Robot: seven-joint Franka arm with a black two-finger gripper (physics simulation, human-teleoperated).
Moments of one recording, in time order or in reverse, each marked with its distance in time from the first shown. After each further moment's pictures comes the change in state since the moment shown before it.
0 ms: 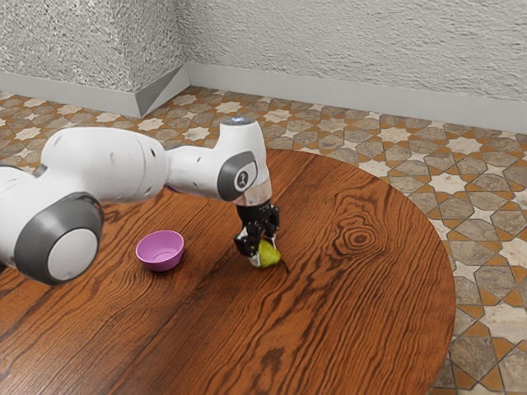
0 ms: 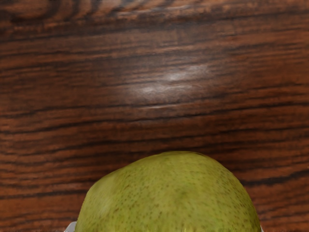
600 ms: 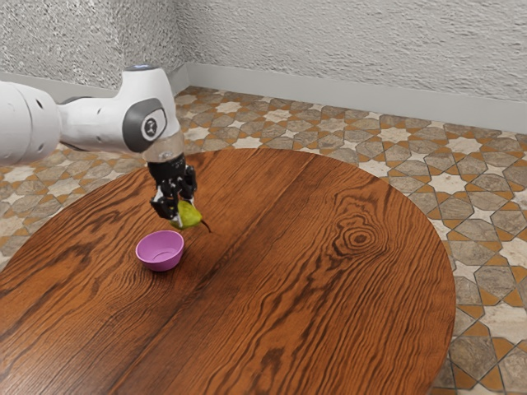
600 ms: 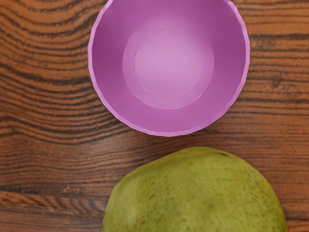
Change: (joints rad) arm 0.013 -0.404 0.180 -0.309 0.067 -0.099 -0.002
